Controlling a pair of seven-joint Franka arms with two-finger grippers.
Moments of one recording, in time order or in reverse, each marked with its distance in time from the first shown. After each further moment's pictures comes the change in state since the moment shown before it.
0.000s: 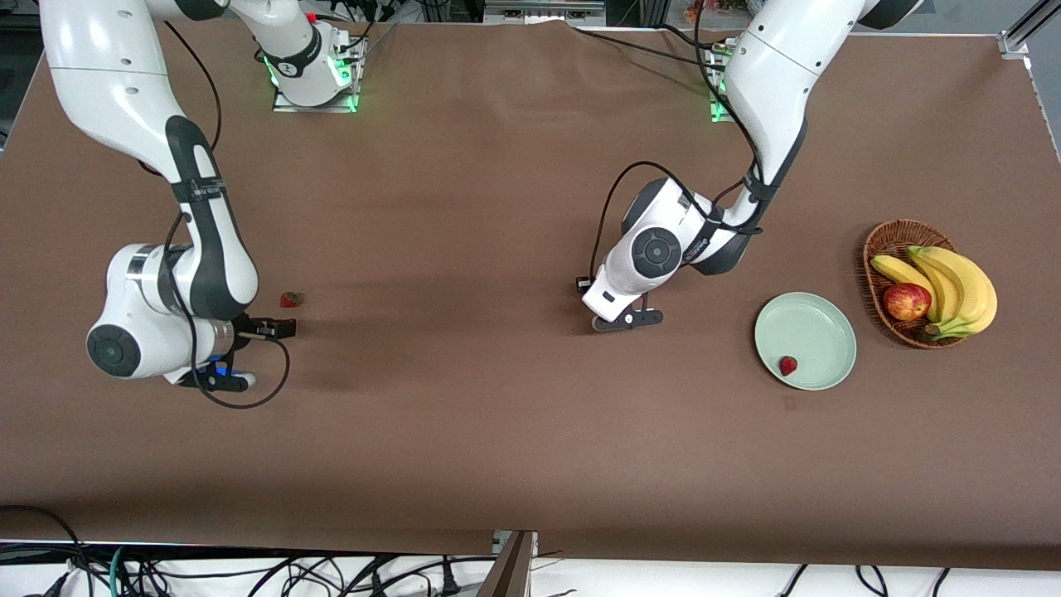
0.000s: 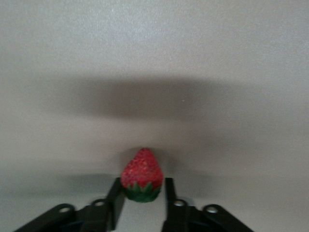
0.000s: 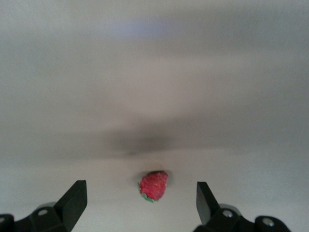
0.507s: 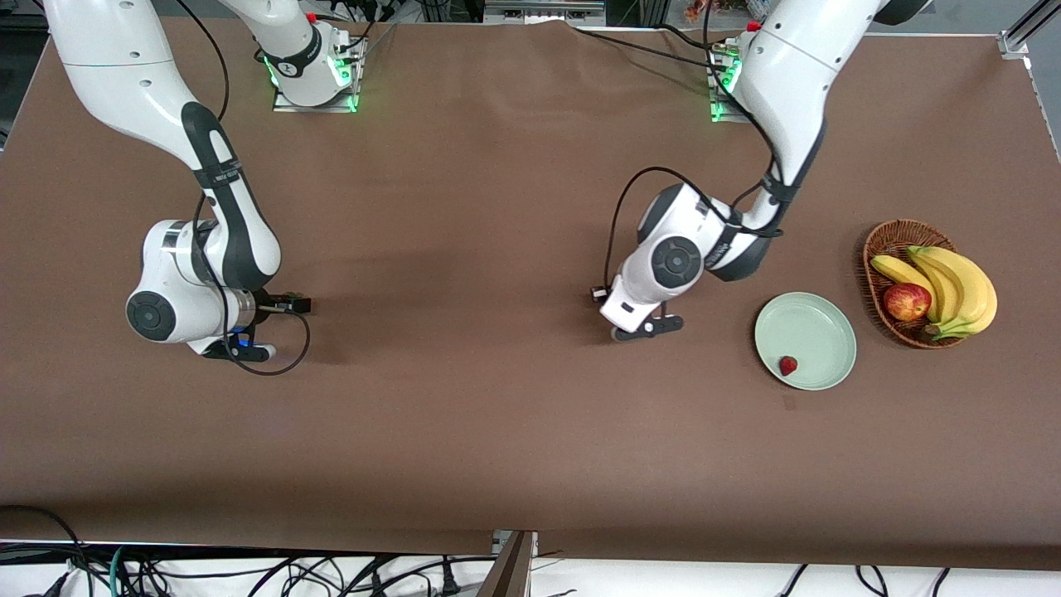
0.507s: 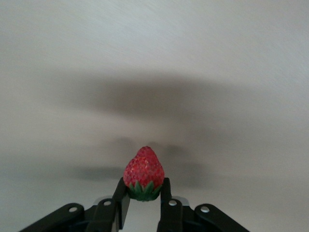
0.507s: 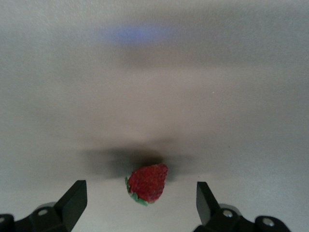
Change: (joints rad) left arm 0.072 -0.042 0.018 0.026 0.007 -0.113 0.015; right arm 0.003 -0.053 0.022 -0.216 -0.028 0.164 -0.006
